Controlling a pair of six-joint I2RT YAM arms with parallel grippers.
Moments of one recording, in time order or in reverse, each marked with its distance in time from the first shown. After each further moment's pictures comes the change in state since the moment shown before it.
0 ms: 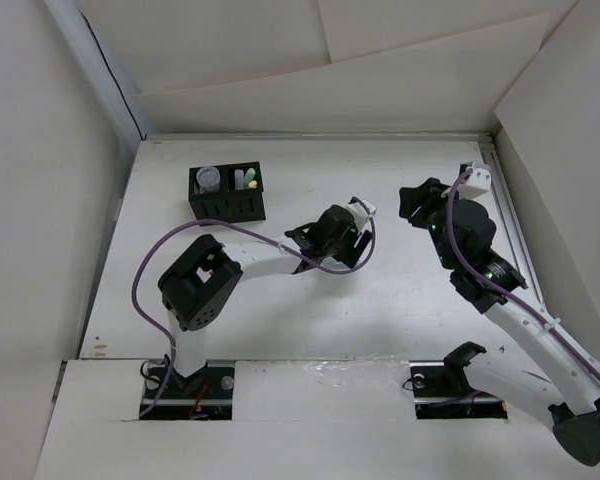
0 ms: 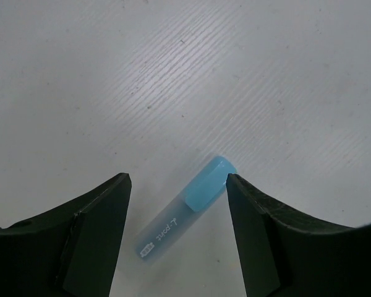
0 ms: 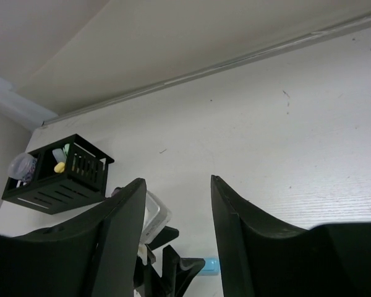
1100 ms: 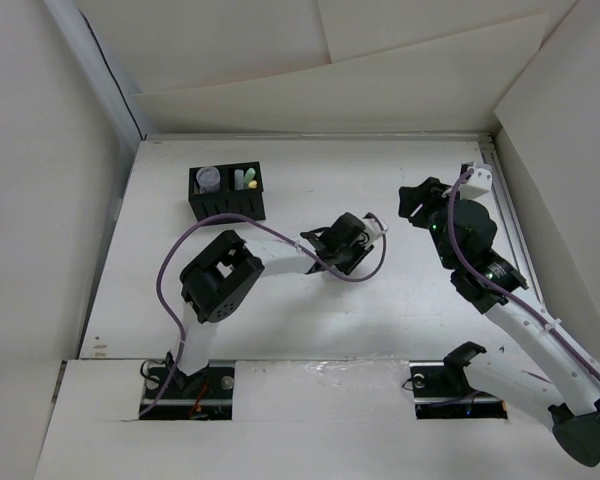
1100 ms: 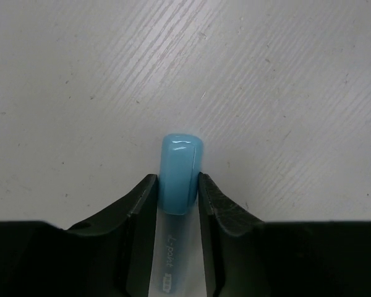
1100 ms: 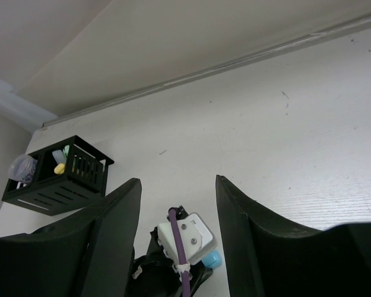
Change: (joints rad) left arm -0.029 0.135 0.082 -0.114 0.064 0.122; right arm -0.005 -0.004 0.000 0.000 0.002 0.000
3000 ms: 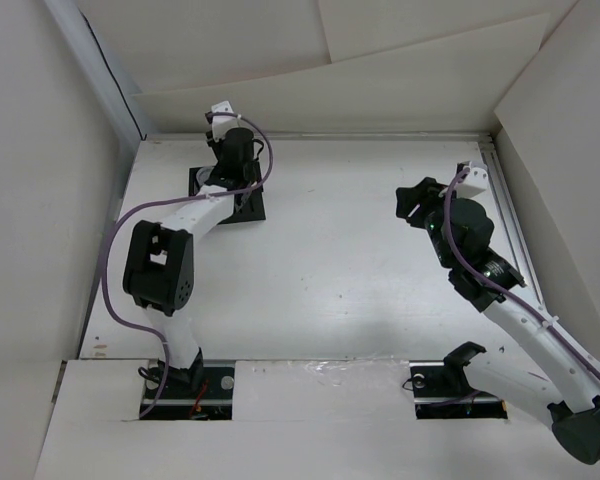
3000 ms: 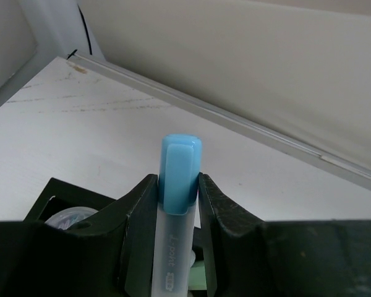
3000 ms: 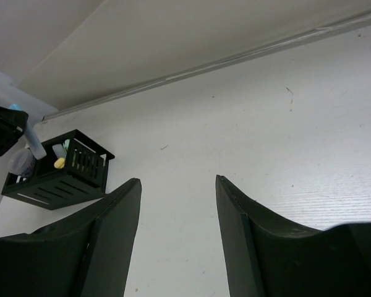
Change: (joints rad) left arm 0.589 -0.178 0.092 0.333 -0.697 -0.290; right arm 0.000 0.016 0.000 0.001 -0.019 0.000
